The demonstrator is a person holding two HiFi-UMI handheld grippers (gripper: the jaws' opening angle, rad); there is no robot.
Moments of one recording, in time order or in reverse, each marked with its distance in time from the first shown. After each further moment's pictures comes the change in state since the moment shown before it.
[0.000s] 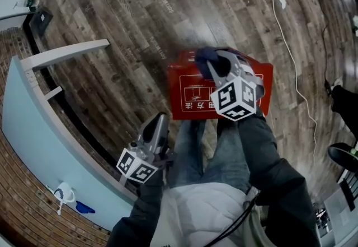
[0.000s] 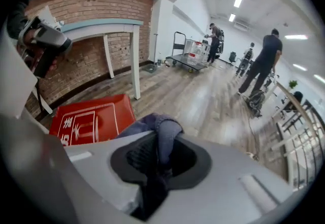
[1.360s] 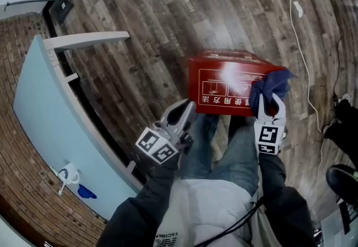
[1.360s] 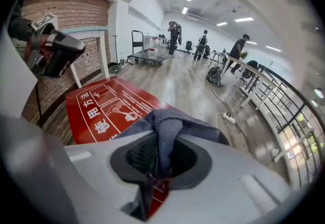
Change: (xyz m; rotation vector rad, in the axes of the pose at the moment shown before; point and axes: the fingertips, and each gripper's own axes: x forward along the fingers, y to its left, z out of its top) left arm 0.023 -0.009 -0.032 0.064 0.110 -0.045; right arm -0.114 0.024 -0.140 0.385 0.051 -0.312
